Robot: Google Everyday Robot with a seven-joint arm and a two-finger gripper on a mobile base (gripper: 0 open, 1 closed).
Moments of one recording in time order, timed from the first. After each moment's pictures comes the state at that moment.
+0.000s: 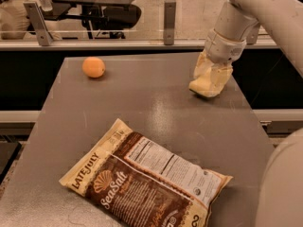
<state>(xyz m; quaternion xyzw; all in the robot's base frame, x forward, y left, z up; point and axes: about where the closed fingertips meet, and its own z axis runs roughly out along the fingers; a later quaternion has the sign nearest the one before) 0.615 -0.172 0.859 -0.83 0.55 0.04 0.09</state>
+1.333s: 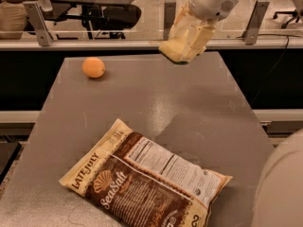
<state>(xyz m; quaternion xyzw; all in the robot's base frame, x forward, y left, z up) 0.597 -0.081 0.989 -0.83 0.51 0.07 0.23</state>
